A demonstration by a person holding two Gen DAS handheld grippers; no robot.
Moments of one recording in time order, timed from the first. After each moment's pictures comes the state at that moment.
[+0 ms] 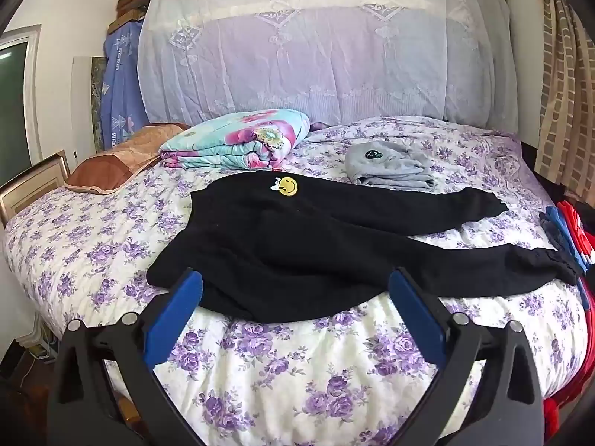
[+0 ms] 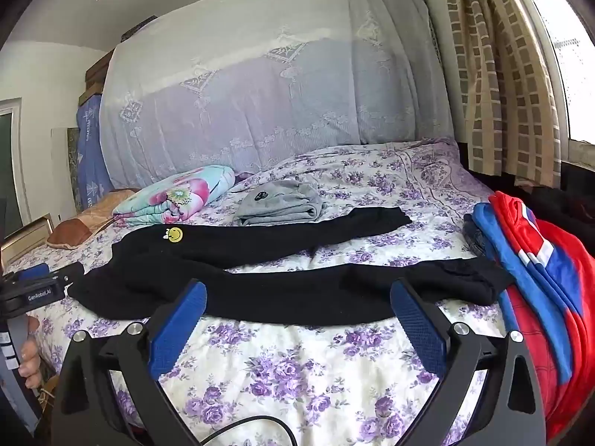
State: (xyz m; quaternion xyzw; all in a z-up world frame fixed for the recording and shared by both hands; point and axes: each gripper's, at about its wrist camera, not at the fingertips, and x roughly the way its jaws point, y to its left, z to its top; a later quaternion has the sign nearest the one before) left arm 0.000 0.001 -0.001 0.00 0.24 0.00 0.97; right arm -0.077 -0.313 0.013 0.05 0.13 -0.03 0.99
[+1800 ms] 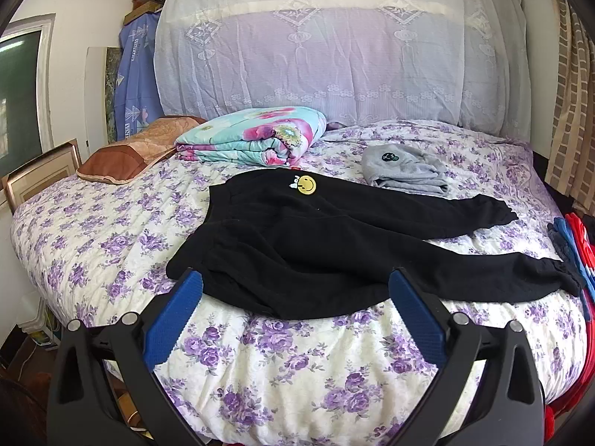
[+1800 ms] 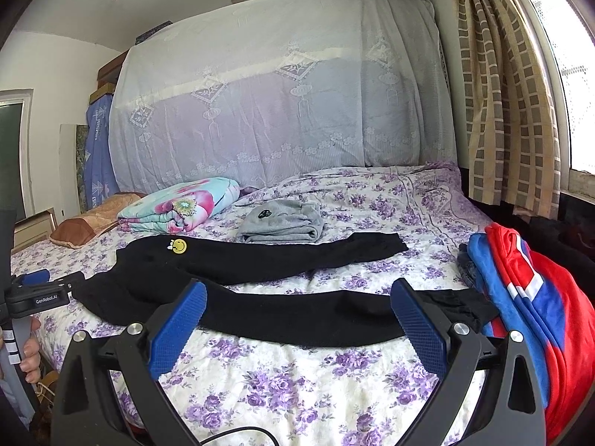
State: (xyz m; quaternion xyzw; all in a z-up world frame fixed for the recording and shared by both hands) left arm -0.003 0.019 0.002 -0.01 0.25 0.02 0.97; right arm -0.088 -0.316 0.041 0.03 0.13 -0.02 0.99
